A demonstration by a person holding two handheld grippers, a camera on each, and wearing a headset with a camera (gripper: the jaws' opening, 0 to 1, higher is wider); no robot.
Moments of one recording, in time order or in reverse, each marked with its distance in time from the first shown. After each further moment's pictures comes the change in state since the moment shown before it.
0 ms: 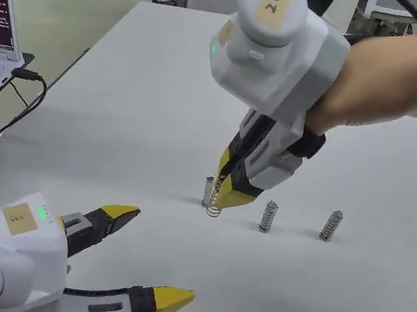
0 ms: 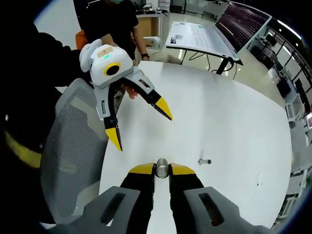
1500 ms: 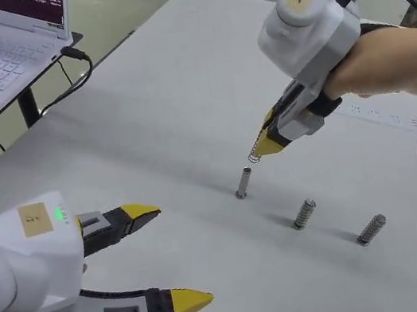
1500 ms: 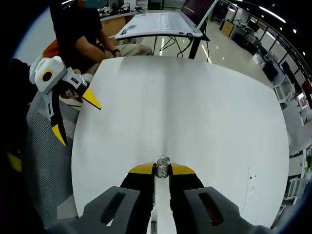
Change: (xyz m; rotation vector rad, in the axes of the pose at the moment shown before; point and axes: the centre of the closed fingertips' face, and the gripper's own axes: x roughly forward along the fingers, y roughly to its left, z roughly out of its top) left arm -0.016 -0.004 -0.007 -0.035 0.009 0.048; right arm 0.033 -0.099 -0.022 0.126 0.026 -0.093
